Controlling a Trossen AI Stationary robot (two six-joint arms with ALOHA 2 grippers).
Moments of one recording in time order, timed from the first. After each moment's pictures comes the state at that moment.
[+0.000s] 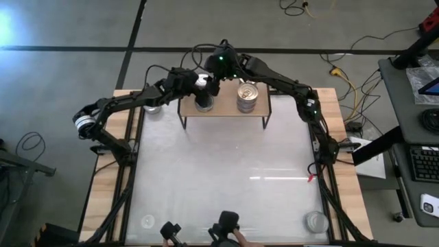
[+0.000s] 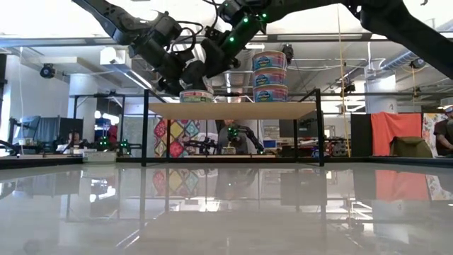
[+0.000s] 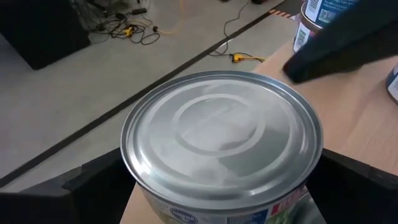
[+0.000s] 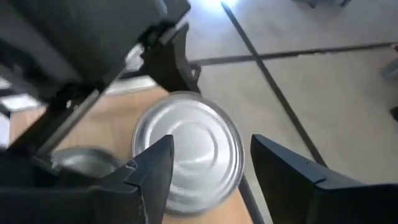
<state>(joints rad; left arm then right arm) 0.64 1.51 1.05 -0.02 -0.15 -0.01 -0.50 2.22 2.35 -0.73 0.00 -0.26</state>
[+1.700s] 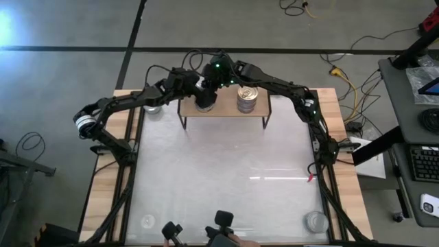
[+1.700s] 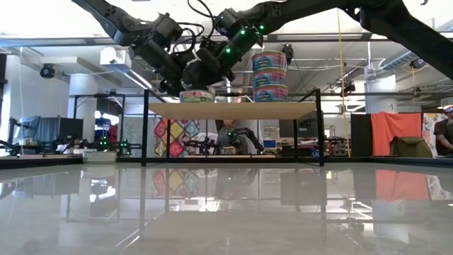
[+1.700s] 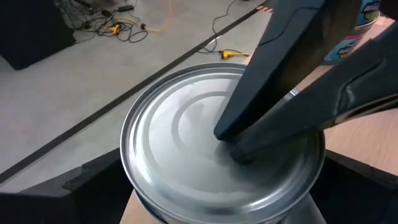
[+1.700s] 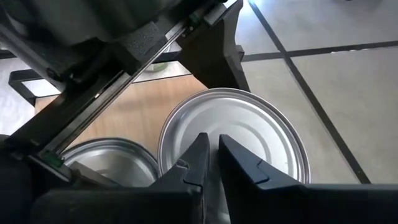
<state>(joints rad) 0.65 1.52 1.05 -0.02 -0.09 0.00 -0.50 2.24 2.22 -0.63 -0.09 -0.24</state>
